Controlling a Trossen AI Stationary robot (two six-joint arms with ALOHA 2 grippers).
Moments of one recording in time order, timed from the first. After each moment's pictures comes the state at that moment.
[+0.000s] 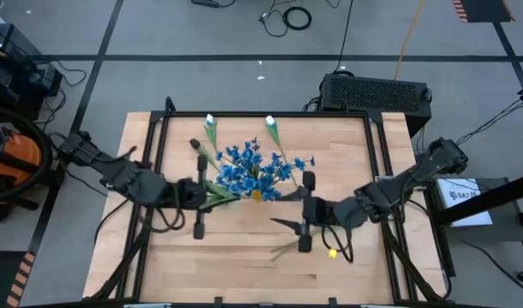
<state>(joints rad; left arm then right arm) -0.50 1.28 1.38 -0.24 -0.49 0.22 0.52 1.45 1.34 -0.12 0.60 0.07</state>
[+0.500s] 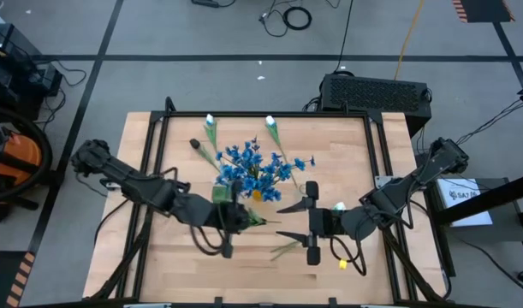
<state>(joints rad) -0.46 1.50 1.38 -0.17 -0.36 0.13 0.58 1.44 1.34 -0.13 0.60 0.06</state>
